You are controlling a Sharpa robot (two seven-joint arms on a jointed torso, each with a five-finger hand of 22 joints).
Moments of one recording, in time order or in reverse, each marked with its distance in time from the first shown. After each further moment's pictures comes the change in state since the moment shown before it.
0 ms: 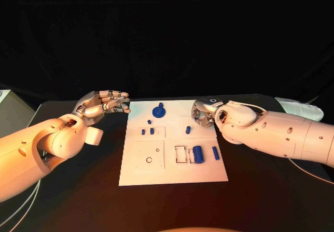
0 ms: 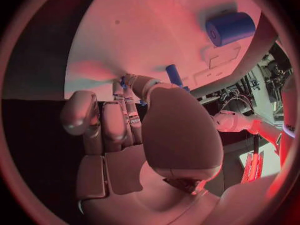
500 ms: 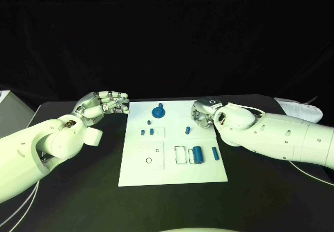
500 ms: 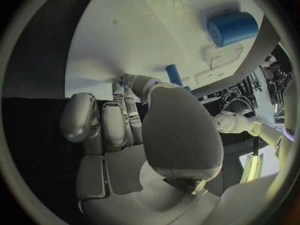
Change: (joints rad) left arm 0.000 -0.002 0.000 0.000 -0.003 -0.001 -0.007; left_hand 0.004 -0.004 0.000 0.000 0.000 0.000 0.000 -0.004 0.000 0.000 0.000 -0.005 -0.001 0.000 0.000 -0.004 0.000 0.000 0.004 0.004 0.000 -0.001; right arm -0.010 -0.002 -0.002 0.016 -0.026 -0.040 -0.035; right_hand -0.001 0.031 0.056 -0.038 0.038 0.012 -0.002 0.025 0.033 0.034 0.004 0.000 0.001 -0.004 -0.011 0.035 0.018 -0.016 0.009 -0.009 0.051 0.044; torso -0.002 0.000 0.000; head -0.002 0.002
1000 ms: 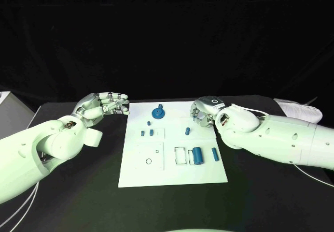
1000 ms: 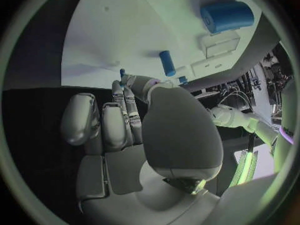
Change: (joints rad) left arm 0.000 0.002 0.000 -0.007 -0.009 0.000 -0.001; left_hand 0.000 0.000 -0.003 -0.003 0.000 0.000 0.000 0.000 -0.001 -0.004 0.003 0.000 -0.001 0.001 0.001 0.000 0.001 0.000 0.000 0.000 -0.004 -0.001; right arm 0.001 -0.042 0.007 0.075 -0.015 -0.082 -0.011; right_hand 0.001 0.004 0.005 -0.003 -0.007 0.000 0.000 0.003 0.006 0.003 0.003 0.001 0.001 0.000 0.000 0.012 0.014 0.000 0.000 0.000 0.030 0.022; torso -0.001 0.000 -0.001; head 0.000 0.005
